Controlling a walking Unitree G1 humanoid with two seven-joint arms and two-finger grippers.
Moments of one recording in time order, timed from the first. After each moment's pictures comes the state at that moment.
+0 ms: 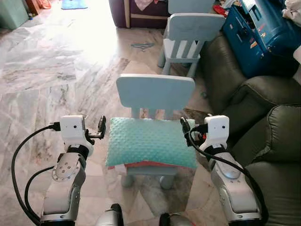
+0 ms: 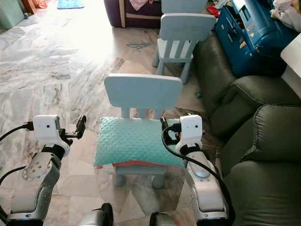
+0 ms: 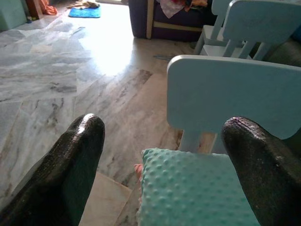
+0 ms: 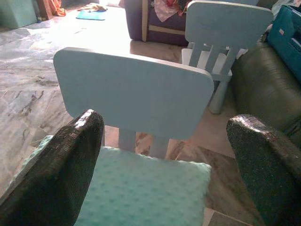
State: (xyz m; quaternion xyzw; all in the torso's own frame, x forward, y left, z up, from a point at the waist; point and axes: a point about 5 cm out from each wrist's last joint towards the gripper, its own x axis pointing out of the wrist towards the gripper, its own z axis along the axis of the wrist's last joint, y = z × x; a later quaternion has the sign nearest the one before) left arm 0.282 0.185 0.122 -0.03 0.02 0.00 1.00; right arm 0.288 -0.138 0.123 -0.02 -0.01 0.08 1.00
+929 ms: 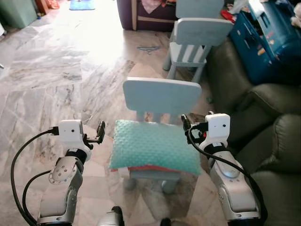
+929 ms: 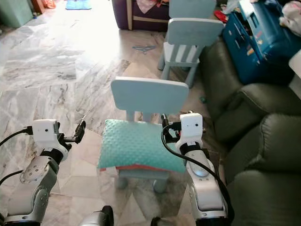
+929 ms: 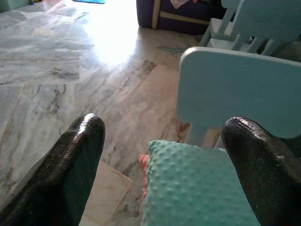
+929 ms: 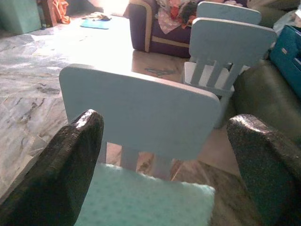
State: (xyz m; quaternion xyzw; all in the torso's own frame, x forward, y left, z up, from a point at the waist) left arm 0.278 0.192 0.111 -0.04 0.04 -0.01 1.00; right arm 0.290 -0.138 0.128 -0.03 -0.02 0.07 1.00
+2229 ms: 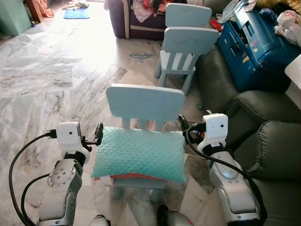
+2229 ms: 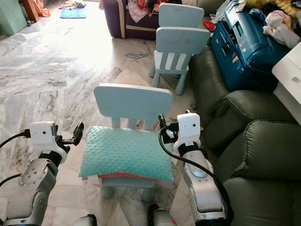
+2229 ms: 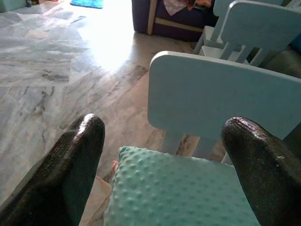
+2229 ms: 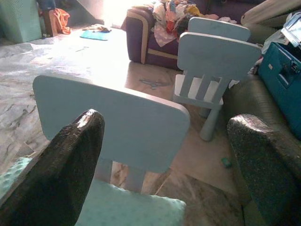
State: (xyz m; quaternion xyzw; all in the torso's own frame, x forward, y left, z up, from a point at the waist) left arm 0.273 0.194 0.108 -0.05 0.05 0.01 1.00; right arm 0.288 -0.133 0.131 -0.04 -0.03 0.09 1.00
